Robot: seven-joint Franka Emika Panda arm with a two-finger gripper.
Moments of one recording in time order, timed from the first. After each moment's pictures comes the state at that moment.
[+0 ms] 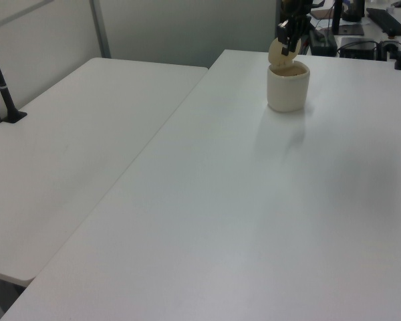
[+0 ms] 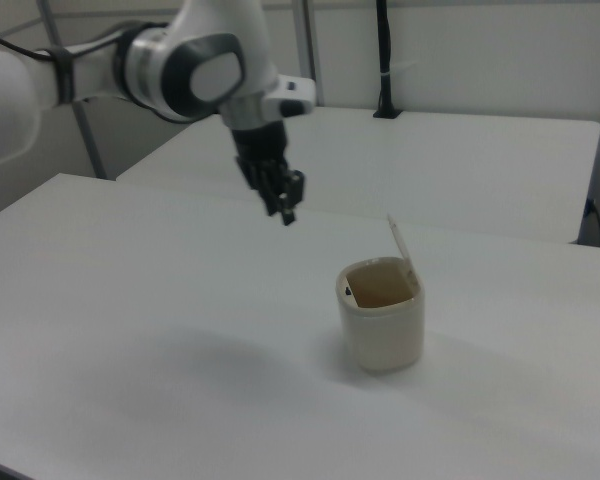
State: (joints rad) arm 0.00 0.17 -0.22 -1.58 0.03 1.88 0.11
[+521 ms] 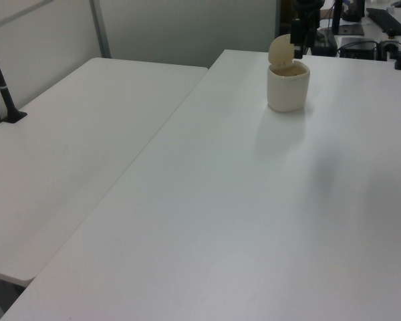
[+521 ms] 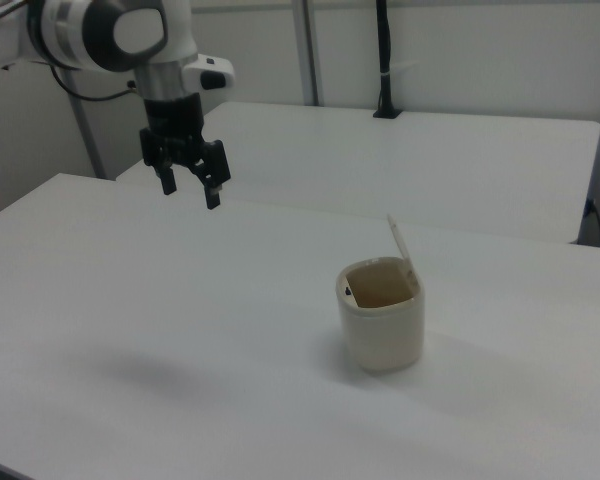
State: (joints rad) arm 0.02 0.05 -0.07 -1.58 0.02 1.59 0.04
